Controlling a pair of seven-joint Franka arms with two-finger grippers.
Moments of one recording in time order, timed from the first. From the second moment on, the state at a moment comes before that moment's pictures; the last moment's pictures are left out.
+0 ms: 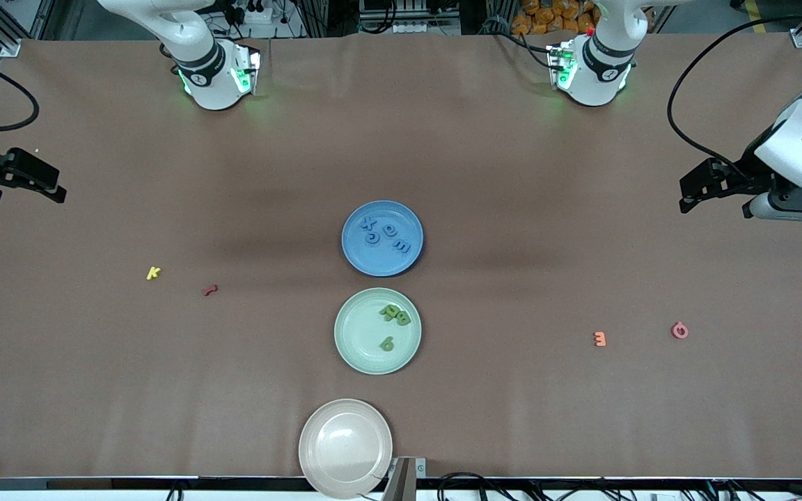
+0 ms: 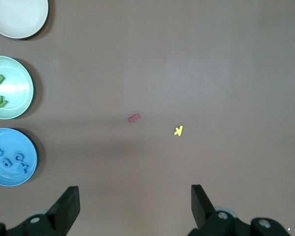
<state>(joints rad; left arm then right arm) 0.02 0.02 -0.15 -1.61 -0.01 1.72 -0.04 0.09 0.10 -0.09 -1.38 0.02 1.49 0.01</state>
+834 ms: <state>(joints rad) 0.02 0.03 -0.15 -1.61 -0.01 1.73 -0.04 0.11 0.10 -0.09 -1.40 0.02 1.49 0.01</state>
